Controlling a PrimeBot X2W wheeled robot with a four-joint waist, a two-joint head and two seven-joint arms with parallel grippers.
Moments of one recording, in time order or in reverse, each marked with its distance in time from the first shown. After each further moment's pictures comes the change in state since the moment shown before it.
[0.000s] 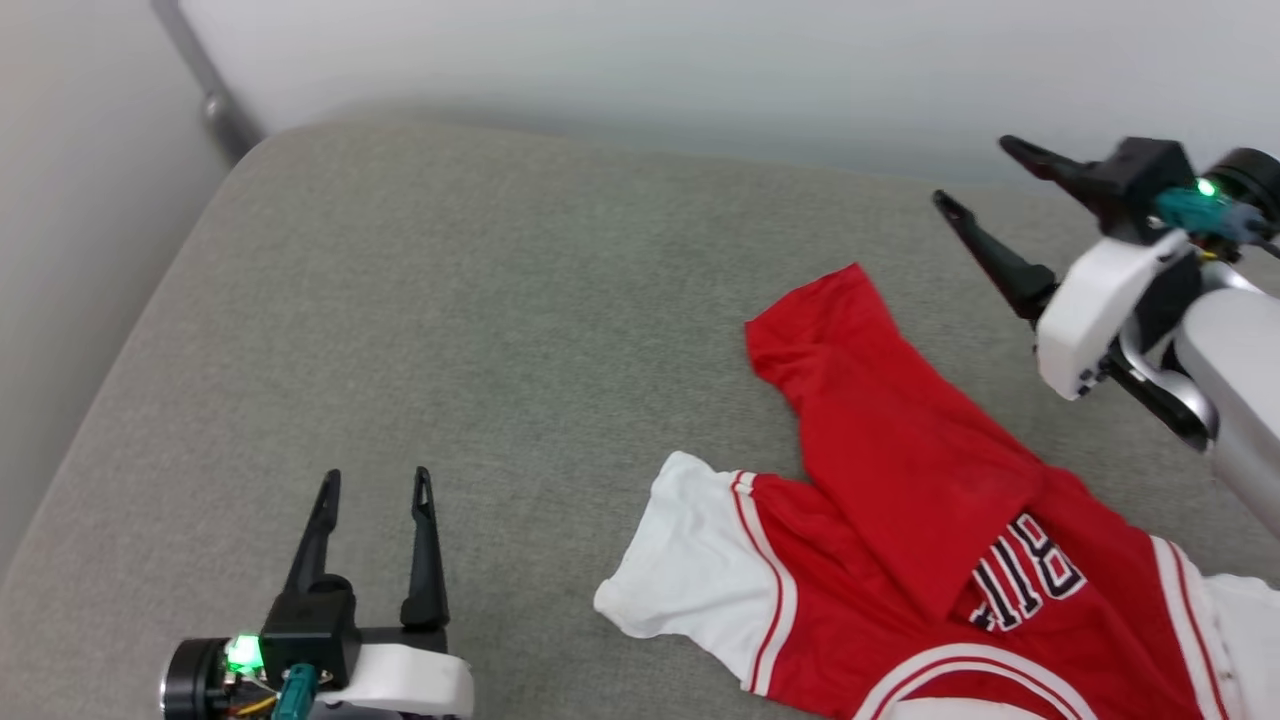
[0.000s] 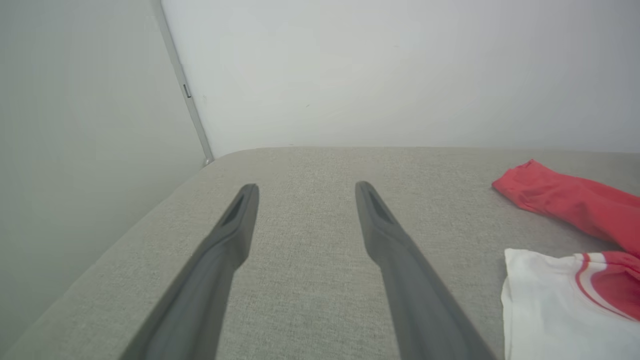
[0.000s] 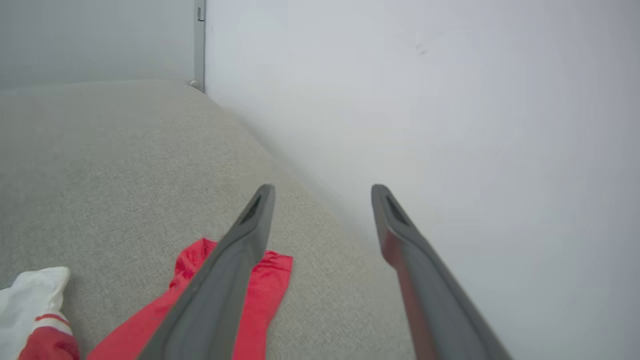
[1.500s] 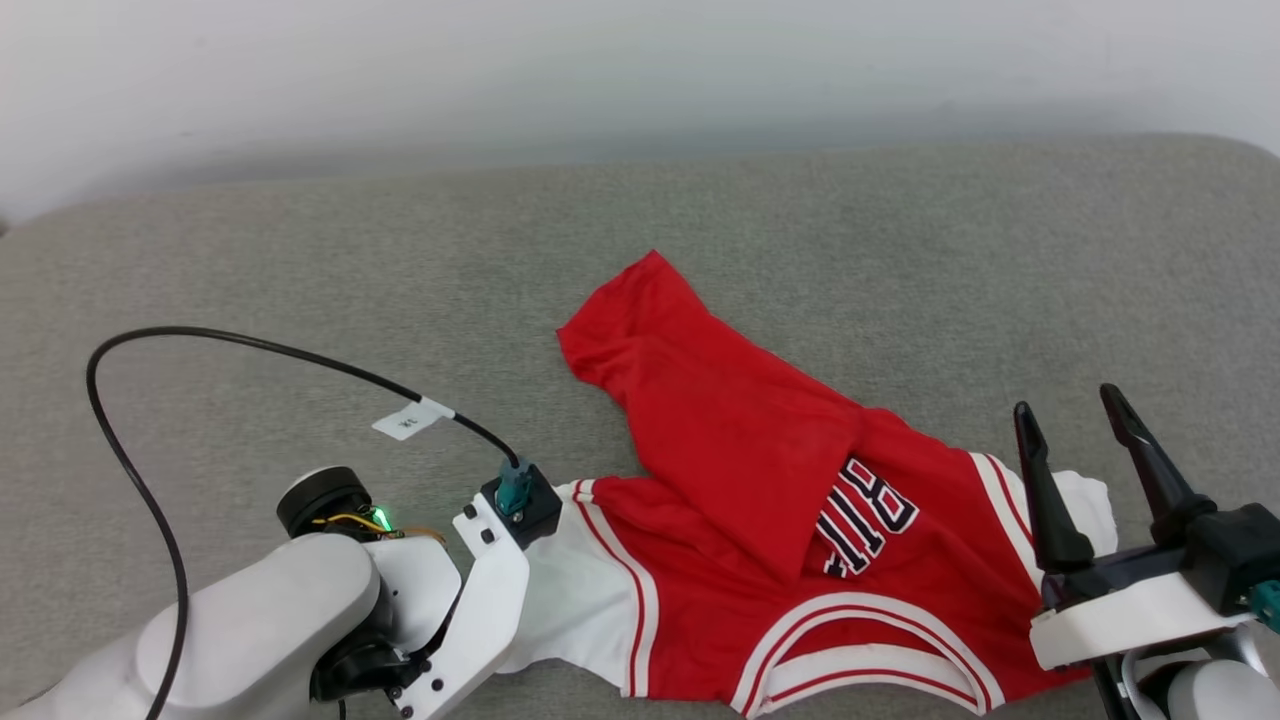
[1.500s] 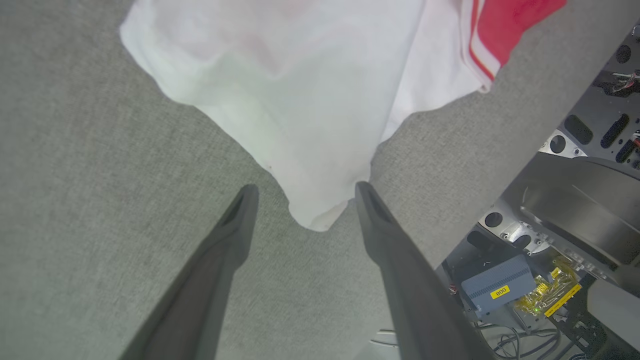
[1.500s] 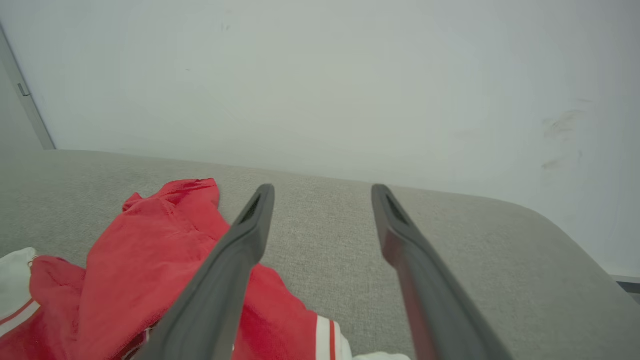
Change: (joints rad) left arm -0.774 0.628 -1.046 0.046 -0.784 -0.286 1.118; right arm 0.965 0.393 -1.040 -0.607 -0.600 0.000 -0.026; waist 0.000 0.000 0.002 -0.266
